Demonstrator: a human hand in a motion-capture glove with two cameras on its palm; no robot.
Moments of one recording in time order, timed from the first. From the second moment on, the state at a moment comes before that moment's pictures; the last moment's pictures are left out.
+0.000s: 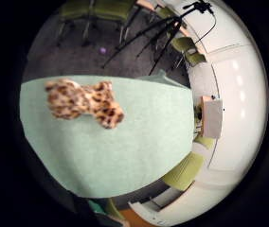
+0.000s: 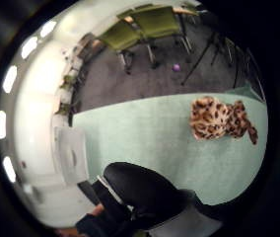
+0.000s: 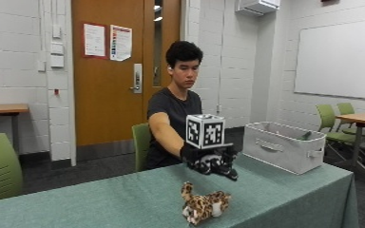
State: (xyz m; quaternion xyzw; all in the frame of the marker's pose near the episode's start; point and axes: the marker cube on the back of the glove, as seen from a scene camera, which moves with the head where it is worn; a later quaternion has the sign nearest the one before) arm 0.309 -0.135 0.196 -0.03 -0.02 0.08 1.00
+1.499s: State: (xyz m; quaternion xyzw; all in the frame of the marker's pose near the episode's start) arm 0.286 -0.071 0.199 -0.21 -0.09 0.08 0.97
